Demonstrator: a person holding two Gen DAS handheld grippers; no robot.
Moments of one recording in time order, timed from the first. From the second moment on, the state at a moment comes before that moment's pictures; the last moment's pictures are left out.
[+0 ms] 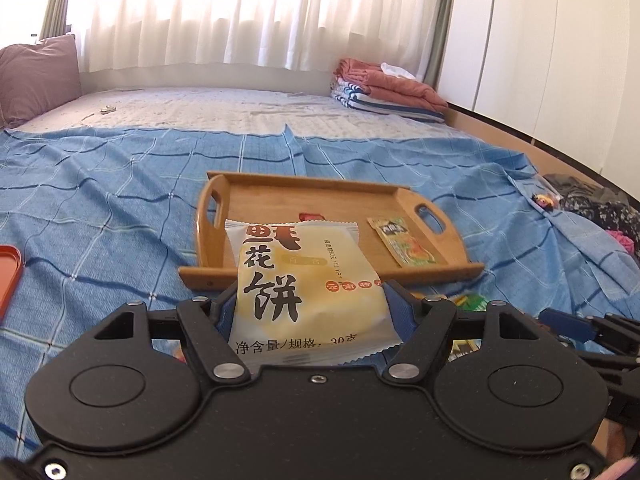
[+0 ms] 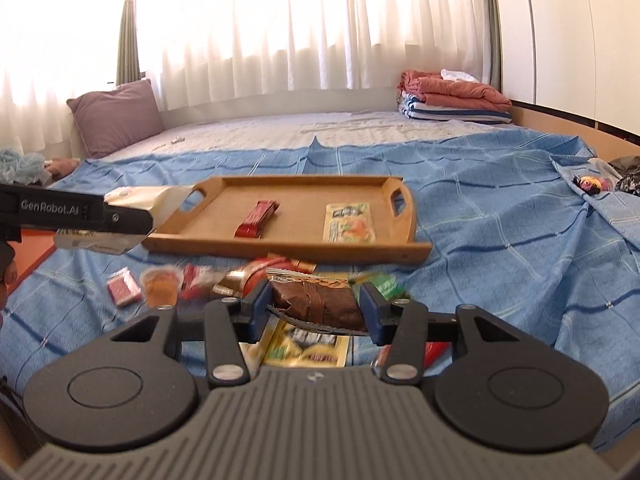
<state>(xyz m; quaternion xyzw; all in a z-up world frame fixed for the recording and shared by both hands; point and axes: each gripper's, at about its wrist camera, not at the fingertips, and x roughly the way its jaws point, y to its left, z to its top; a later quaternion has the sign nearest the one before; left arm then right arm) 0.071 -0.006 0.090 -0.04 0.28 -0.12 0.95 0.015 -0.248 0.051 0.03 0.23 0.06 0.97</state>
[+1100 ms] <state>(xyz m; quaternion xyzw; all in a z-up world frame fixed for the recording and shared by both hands) 0.271 0.002 0.033 -0.04 0.38 -0.09 0.92 0.227 -0.207 0.020 0.06 0.32 0.07 0.94</state>
